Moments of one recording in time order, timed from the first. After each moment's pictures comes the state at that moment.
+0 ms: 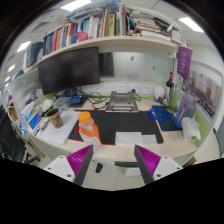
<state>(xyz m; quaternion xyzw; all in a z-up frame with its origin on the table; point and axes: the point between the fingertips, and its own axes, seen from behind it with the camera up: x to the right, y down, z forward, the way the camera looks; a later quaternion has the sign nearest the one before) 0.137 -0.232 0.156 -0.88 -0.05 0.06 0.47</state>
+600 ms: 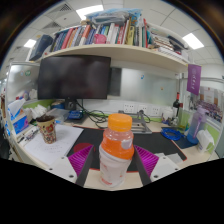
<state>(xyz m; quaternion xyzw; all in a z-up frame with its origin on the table) 0.034 -0.112 0.103 -0.79 -0.05 -0.01 0.61</state>
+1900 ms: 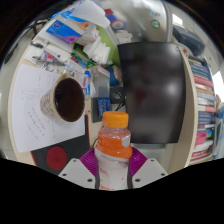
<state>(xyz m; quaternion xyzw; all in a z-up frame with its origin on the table) -0.132 0.033 0.173 -0.58 -0.58 -0.39 0.42</state>
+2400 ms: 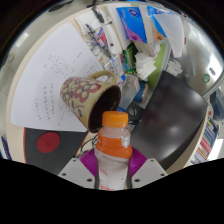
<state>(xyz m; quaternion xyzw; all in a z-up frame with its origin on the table) -0.176 0.040 0.145 -0.39 -0.73 -0.48 0.30</state>
